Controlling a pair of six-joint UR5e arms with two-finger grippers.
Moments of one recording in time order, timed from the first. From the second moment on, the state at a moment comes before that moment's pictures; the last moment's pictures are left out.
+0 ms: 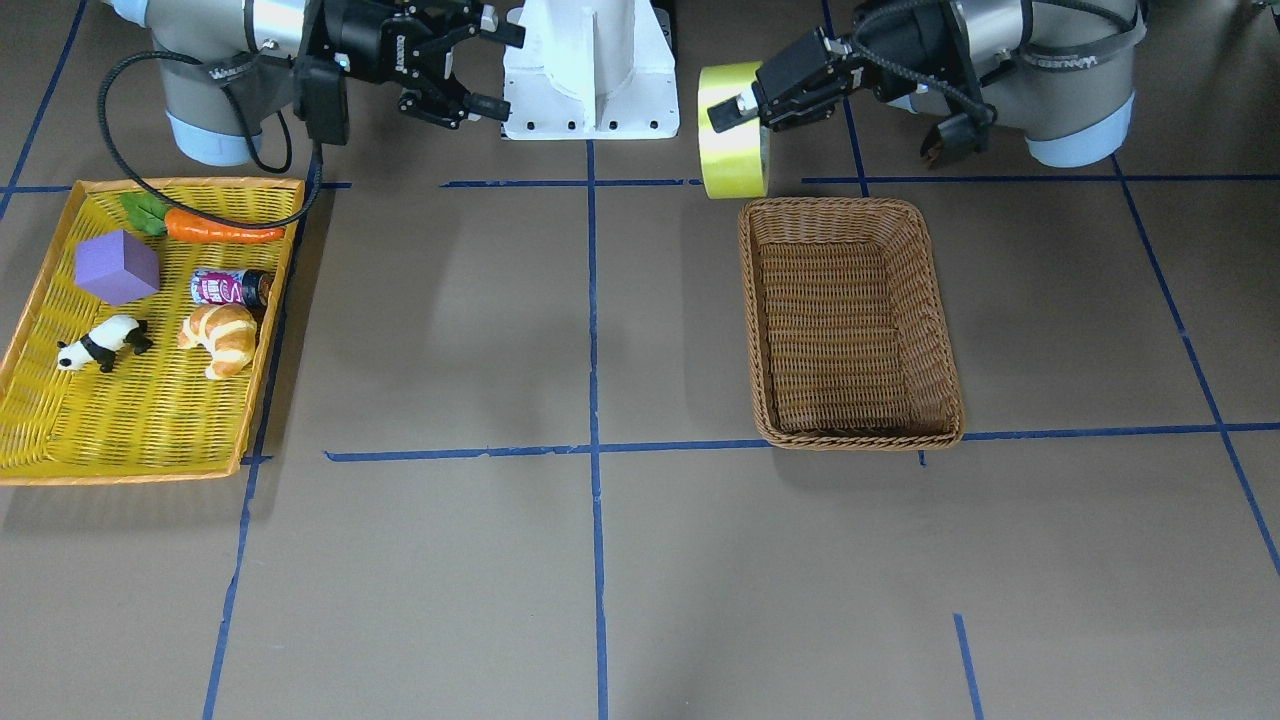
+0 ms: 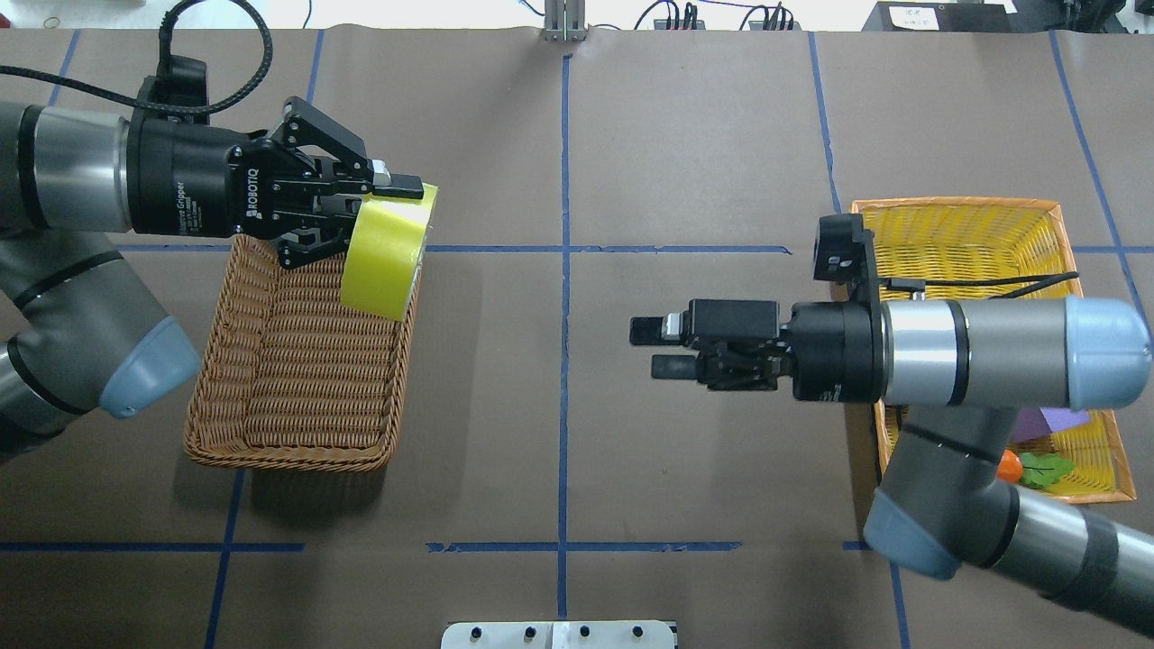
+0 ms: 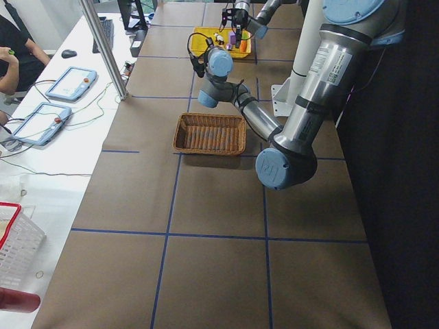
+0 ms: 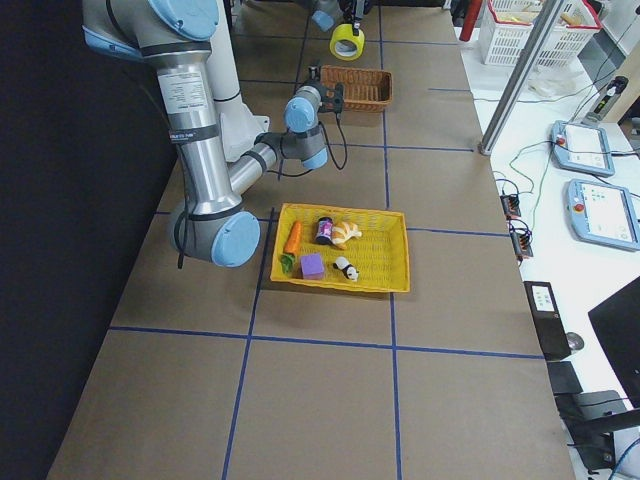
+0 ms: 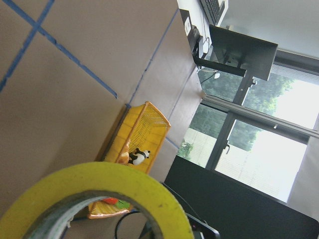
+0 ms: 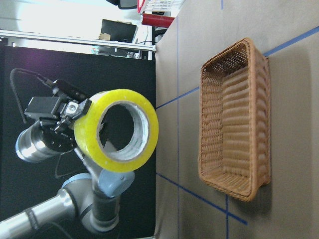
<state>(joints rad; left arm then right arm) -0.84 -1.97 -1.81 -2.88 -2.20 -2.26 0.57 -1.30 1.84 -0.07 1.94 1.82</state>
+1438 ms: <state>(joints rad) -0.73 -1.80 -1.85 -2.27 -2.02 -1.34 1.08 -1.33 1.88 -1.61 2.14 0.42</state>
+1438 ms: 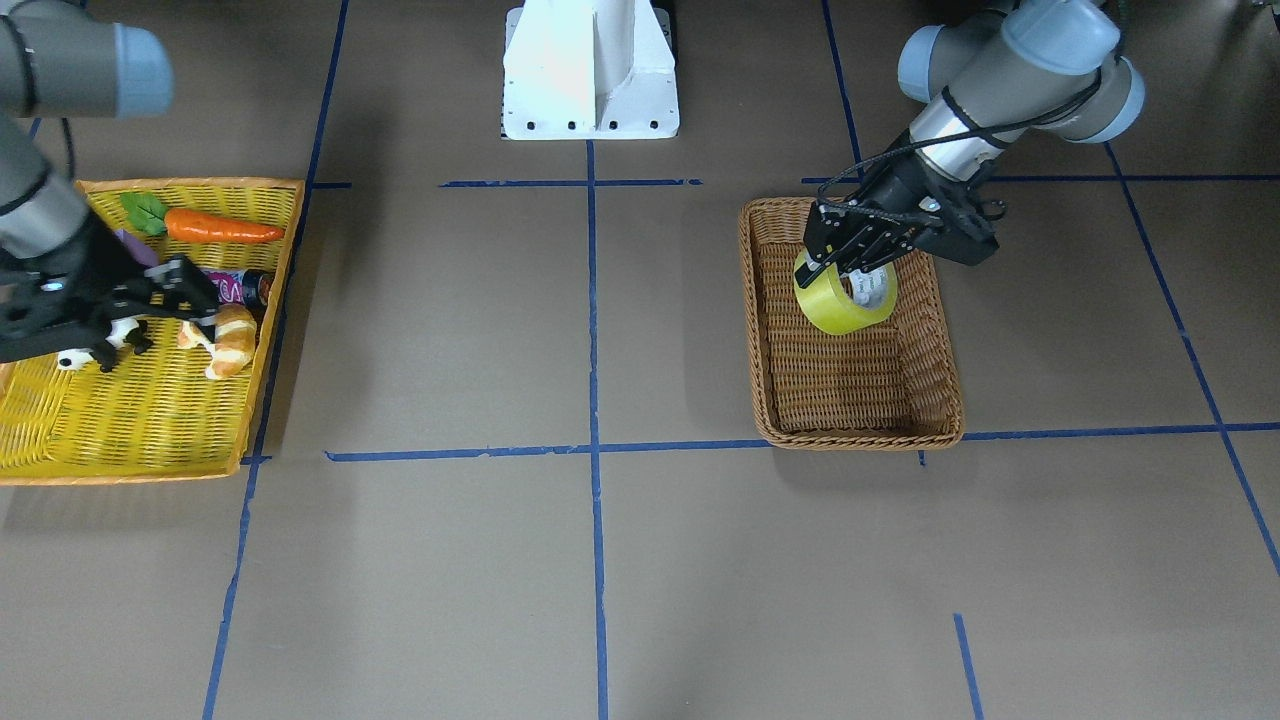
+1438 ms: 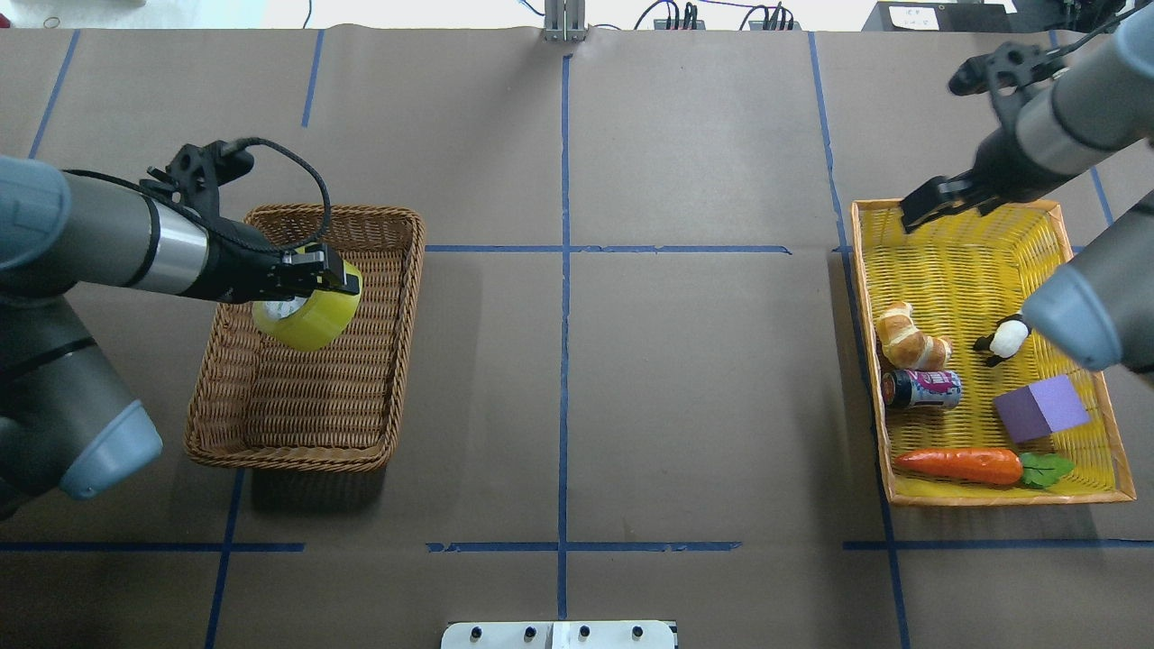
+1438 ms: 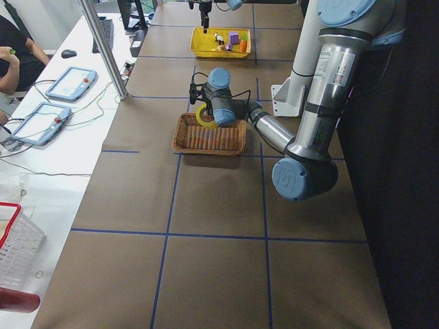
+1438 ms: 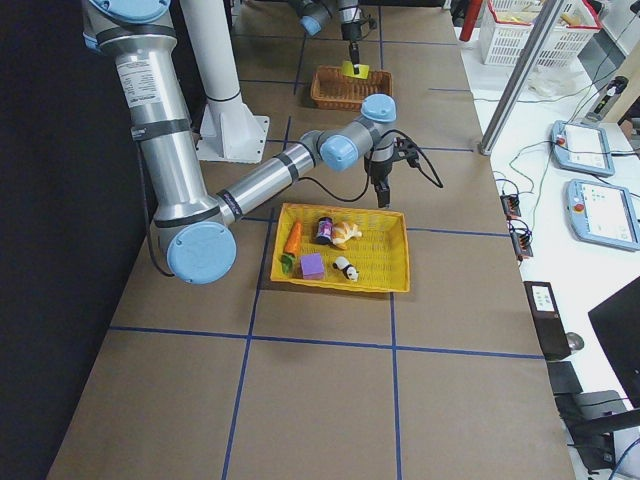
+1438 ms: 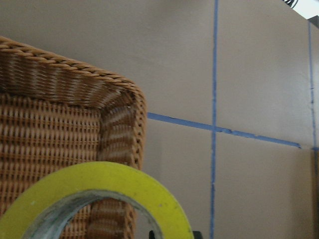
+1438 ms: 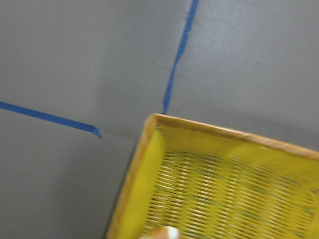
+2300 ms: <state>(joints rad) -0.63 -1.76 -1.88 -2.08 -1.85 -1.13 1.35 -1.39 1.85 -1.83 2.32 0.06</state>
